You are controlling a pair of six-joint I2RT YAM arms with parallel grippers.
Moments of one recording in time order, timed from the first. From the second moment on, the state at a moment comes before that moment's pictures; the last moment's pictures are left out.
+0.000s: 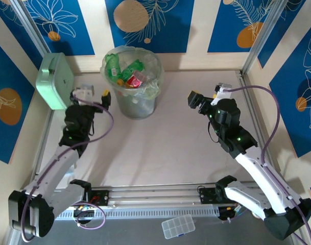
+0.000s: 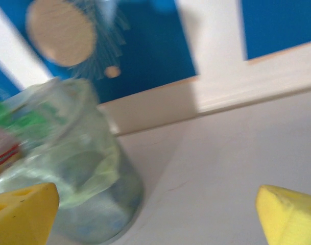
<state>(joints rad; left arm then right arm) -0.26 0.98 0.63 0.37 -0.18 0.06 0.45 0.89 0.92 -0.25 0.34 0.45</state>
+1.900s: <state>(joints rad) -0.12 1.58 0.35 0.89 -0.22 0.07 -0.01 1.53 0.39 0.61 -0.16 0.11</state>
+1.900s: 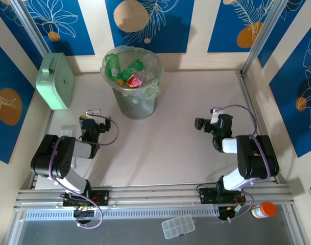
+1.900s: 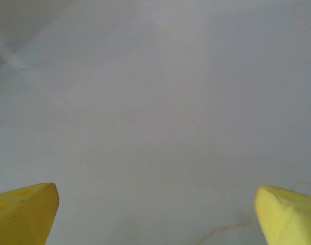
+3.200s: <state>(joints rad) -0.11 1.58 0.34 0.89 -0.21 0.05 -0.01 1.53 0.41 0.71 -0.22 0.07</state>
